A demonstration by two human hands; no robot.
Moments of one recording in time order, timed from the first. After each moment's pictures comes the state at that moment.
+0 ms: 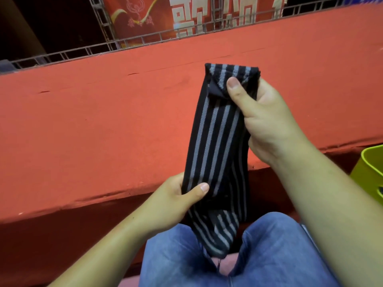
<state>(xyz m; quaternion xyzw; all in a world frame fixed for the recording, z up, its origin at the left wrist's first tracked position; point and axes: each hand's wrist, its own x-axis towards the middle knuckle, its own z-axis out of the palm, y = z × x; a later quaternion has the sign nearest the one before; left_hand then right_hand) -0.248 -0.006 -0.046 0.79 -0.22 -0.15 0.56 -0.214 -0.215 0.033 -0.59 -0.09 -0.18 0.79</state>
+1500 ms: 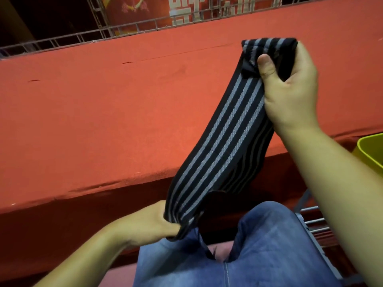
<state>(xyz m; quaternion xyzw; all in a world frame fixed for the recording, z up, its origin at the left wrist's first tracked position) -0.261 0.034 -0.080 0.81 -0.16 -0.35 0.44 -0.188 -0.266 0.019 -0.70 -0.06 -0.46 0.54</state>
